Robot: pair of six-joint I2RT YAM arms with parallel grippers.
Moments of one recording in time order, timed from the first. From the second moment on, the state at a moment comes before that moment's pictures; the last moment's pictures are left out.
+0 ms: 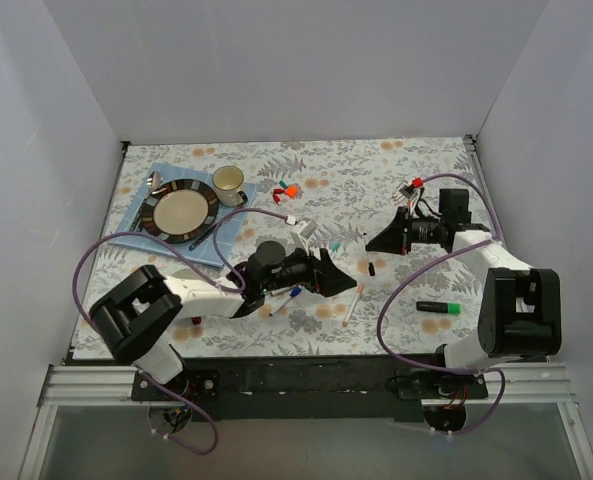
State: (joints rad) left arm -0.88 1.52 0.62 0.76 0.37 -0.77; right arm 0.02 1.48 0.88 -0.27 -1.28 -0.19
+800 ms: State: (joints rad) left arm -1.01 1.88 0.90 0.91 0.06 -0.80; right arm -0.05 1.30 0.58 0.49 -1.21 0.57
